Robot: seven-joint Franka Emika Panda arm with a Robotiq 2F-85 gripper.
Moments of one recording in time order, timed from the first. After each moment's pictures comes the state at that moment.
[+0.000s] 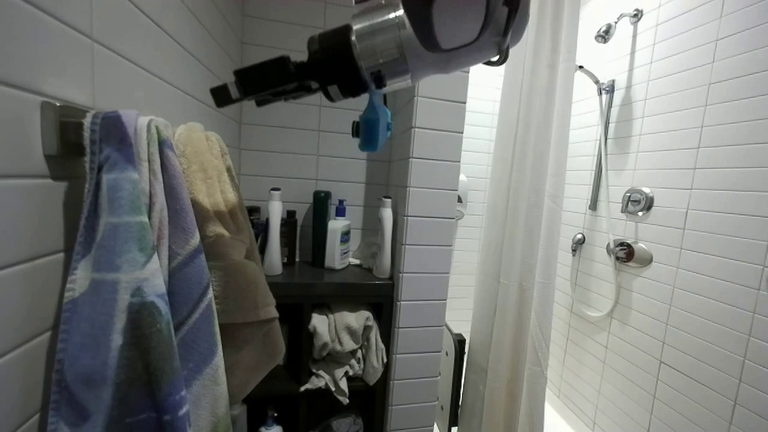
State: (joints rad) arm 0.51 -0.14 0.48 -2.01 1.90 3.17 -2.08
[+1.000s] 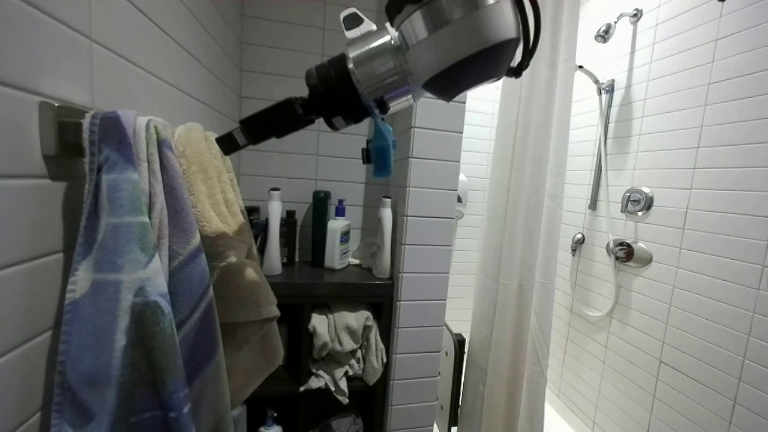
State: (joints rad) arm 0.50 -0.16 0.51 -2.16 1.42 3.16 -1.63
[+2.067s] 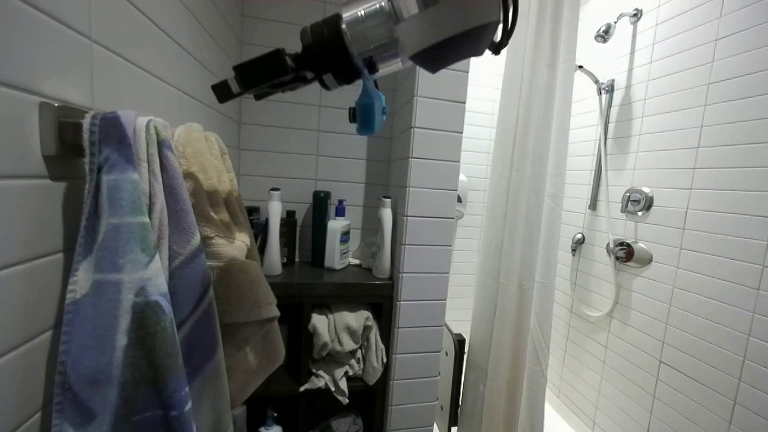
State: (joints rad) arm 0.45 -0.14 0.51 -2.07 1.25 3.14 -1.48
